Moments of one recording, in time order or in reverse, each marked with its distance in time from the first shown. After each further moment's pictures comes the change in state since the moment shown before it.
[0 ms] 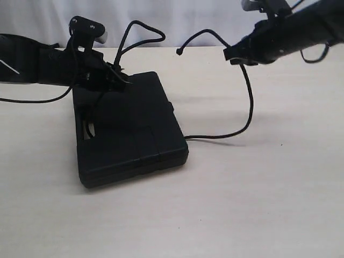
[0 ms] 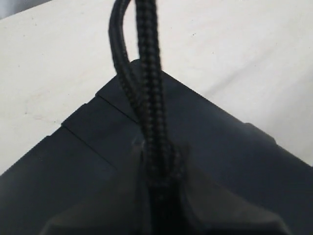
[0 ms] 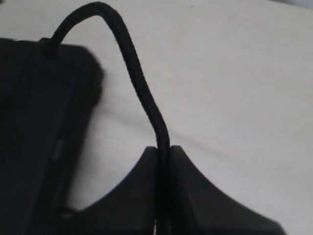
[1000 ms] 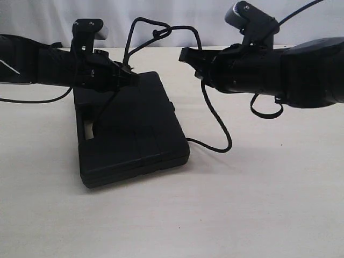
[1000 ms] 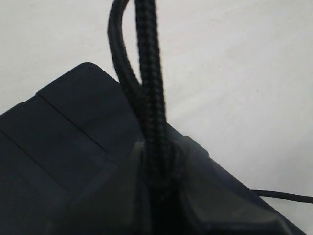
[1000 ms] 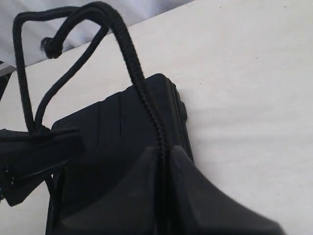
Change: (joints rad) left arm 0.000 0.004 0.000 0.006 0.158 -0.168; right arm 0.381 -0.181 0.316 0.791 -0.555 -0.092
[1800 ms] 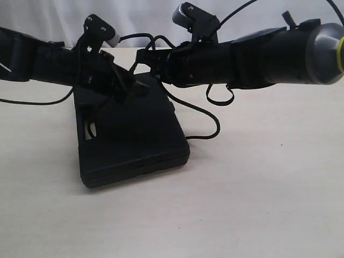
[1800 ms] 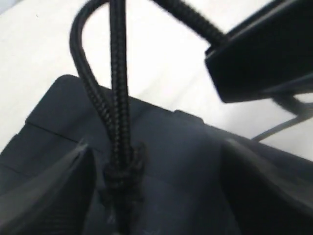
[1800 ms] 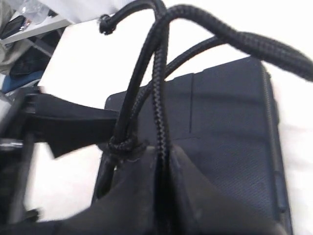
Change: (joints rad) left arm -0.010 -0.053 -0.004 0.222 0.013 0.131; right arm 0.024 0.231 -0.242 0.010 0.201 -0.096
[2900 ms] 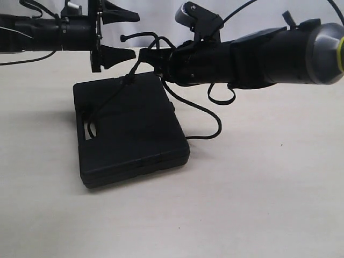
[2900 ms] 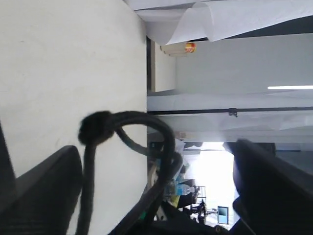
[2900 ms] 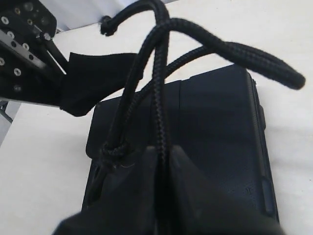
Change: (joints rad) left arm 0.244 0.399 -0.480 -0.161 0.709 -1.159; right arm 0.000 0.000 0.000 0.000 -0.037 0.000
